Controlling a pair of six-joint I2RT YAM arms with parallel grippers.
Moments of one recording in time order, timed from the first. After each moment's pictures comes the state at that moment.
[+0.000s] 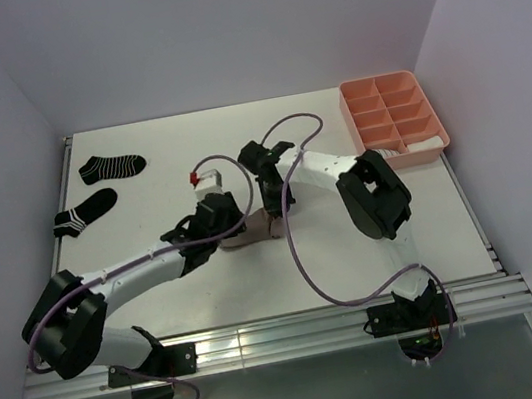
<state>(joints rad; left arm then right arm) -0.74 1.42 0.74 0.01 -0.34 -0.72 0.67 2.08 1.57 -0.86 0.12 0.62</state>
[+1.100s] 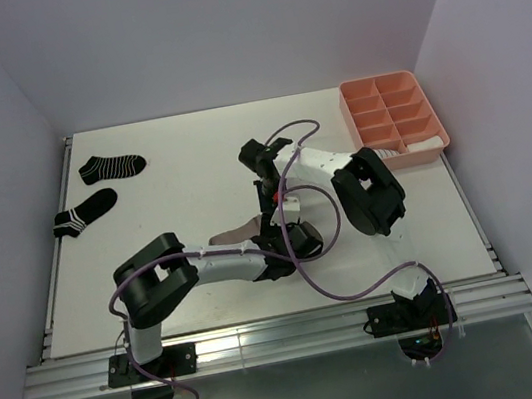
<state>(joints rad) -1.19 1.90 1.10 -0.16 -0.85 -0.68 0.65 2.15 1.64 -0.95 -0.08 0.66</state>
